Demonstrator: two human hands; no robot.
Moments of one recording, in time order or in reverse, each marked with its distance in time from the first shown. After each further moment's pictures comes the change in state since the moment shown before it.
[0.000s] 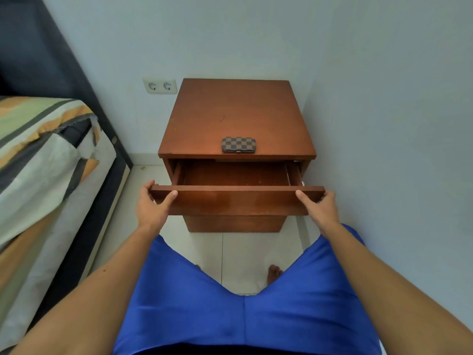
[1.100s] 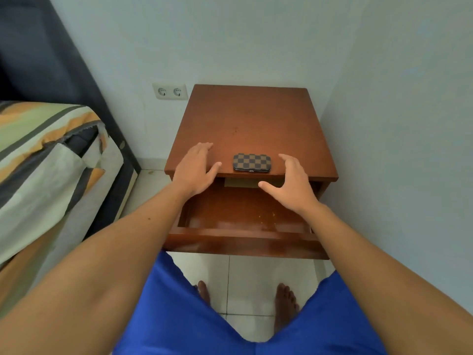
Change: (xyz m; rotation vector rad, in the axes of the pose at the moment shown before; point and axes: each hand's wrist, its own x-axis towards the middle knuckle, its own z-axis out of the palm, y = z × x) left_hand 0.098 0.121 0.066 0.659 -0.274 0.582; right_hand 0.028 -0.138 0.084 -0.484 -0.221 -0.551
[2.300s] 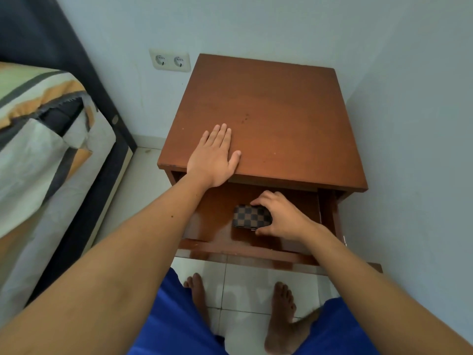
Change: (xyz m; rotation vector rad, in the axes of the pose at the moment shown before) left_hand 0.067 -0.012 0.055 0.289 -0.183 0.055; right_hand 0.026 0.027 0.071 -0.265 -0.581 -0.234
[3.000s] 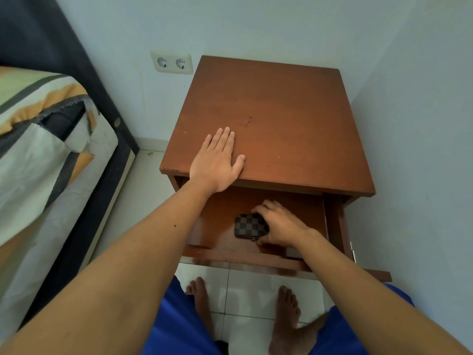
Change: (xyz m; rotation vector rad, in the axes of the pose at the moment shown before) left_hand 0.001 -0.001 0.003 0.000 0.011 -0.004; right_hand 0.024 0.004 0.024 -0.107 -0.113 0.075
